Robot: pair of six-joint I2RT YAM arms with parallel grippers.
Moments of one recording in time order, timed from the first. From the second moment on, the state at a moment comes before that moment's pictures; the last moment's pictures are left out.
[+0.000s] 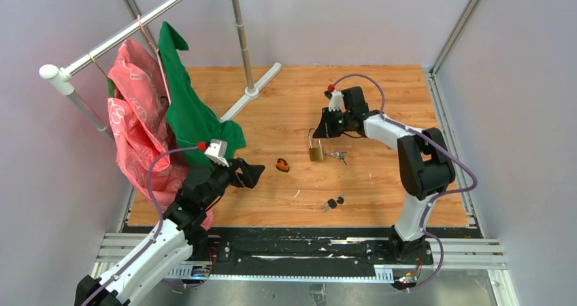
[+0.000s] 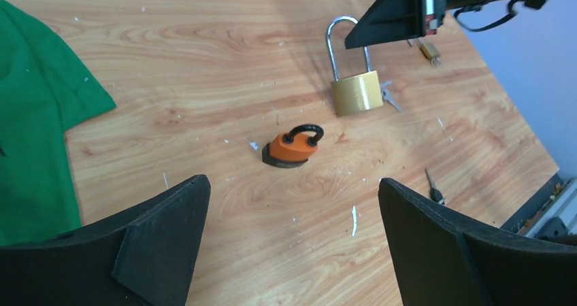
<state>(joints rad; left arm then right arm) -0.52 0.52 0.21 0.13 0.06 -0.45 0.36 1.78 1.14 -0.15 -0.54 0.20</state>
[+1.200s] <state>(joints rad) -0.51 0.43 0.18 0.17 0.02 -0.46 -0.11 1.85 1.35 -0.74 0.06 -0.01</state>
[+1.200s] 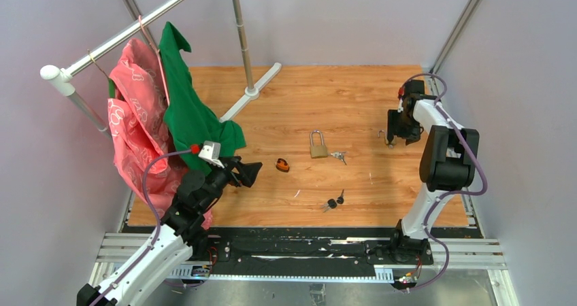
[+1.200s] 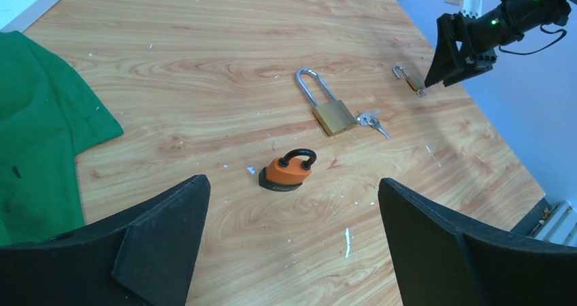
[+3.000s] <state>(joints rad) -0.51 0.51 0.39 0.16 0.38 -0.35 0.66 1.24 1.04 -0.22 -0.23 -0.19</state>
